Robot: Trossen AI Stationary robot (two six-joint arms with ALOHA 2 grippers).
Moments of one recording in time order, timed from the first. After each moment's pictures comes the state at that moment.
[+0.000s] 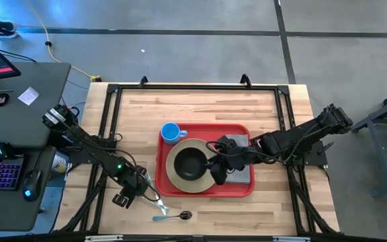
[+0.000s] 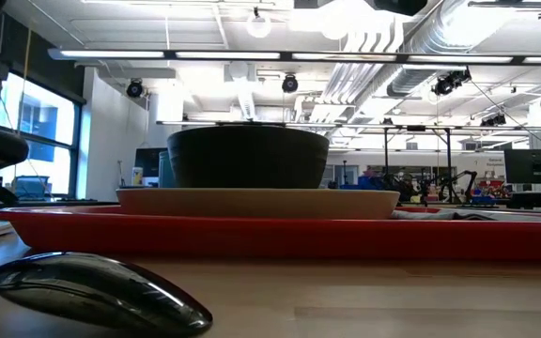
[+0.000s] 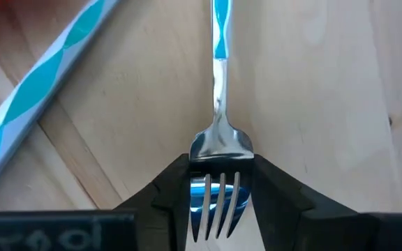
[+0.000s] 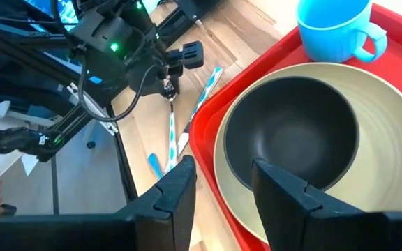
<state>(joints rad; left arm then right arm) -0.67 1.42 0.65 -0.51 0.21 -0.29 0.37 1.49 1.33 -0.50 0.28 0.96</state>
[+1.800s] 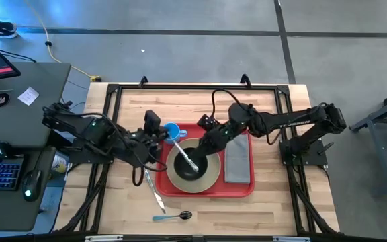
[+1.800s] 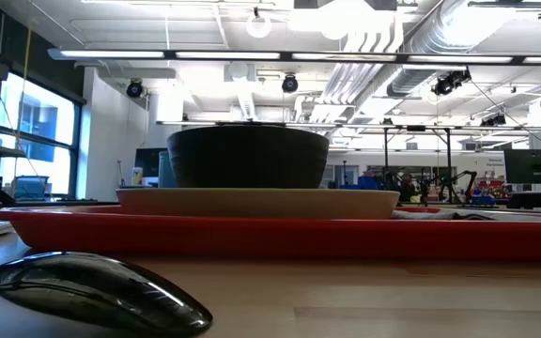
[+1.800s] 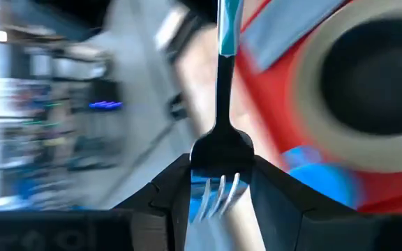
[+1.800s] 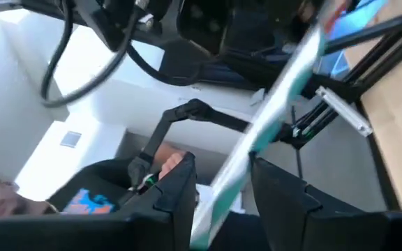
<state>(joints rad) -0.45 1.42 1.74 -1.18 -0.81 0.53 0.07 1.54 1.33 0.29 -0.56 1.34</state>
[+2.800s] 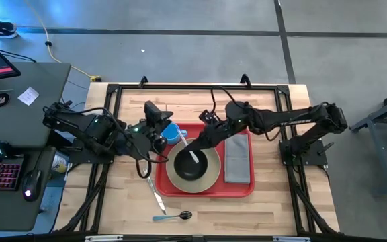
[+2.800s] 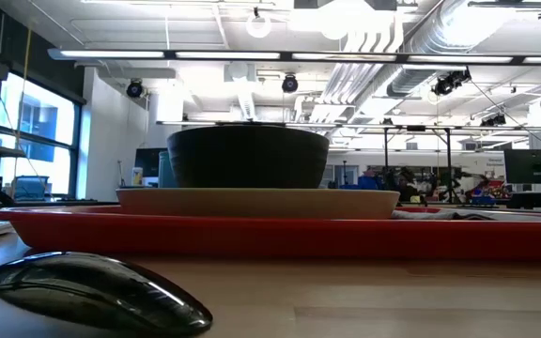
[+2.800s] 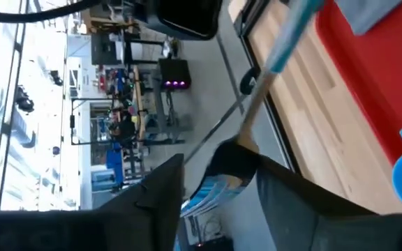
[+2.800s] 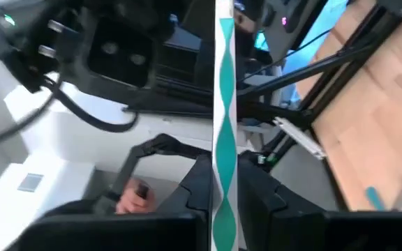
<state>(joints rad) -0.41 1.43 1.74 -0.99 -1.06 0.82 0.03 1.54 1.33 0.11 -0.40 1.28</state>
